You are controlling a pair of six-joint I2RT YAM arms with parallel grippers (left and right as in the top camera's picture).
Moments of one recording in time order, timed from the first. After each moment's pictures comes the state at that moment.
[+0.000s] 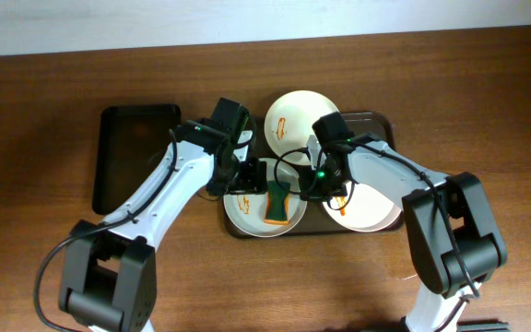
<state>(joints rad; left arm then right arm) -0.45 1.84 1.40 -0.94 0.28 -0.32 0.32 1.93 1.16 -0.66 -0.39 0.28</state>
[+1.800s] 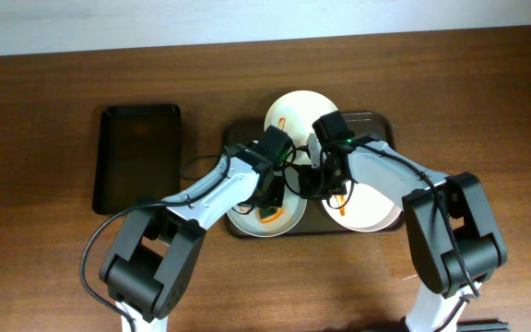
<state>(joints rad) -0.62 2.01 1.34 -0.76 0.00 -0.44 0.32 1.93 1.16 -0.63 -0.38 0.28</state>
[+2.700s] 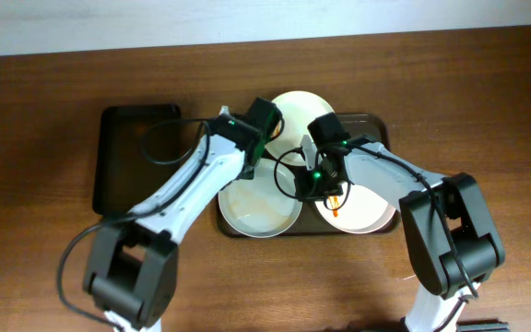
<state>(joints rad) -0.57 1.93 1.55 -1.06 -0.44 -0.47 0.34 1.93 1.16 -0.63 -0.39 0.24</state>
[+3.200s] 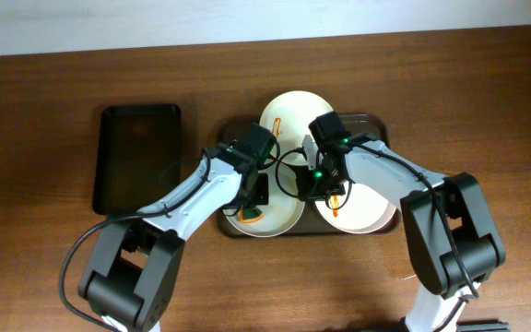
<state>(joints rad) -0.57 1.91 1.26 -0.76 -0.01 -0.52 0.33 1.93 1.18 -0.68 -0.36 0.25</state>
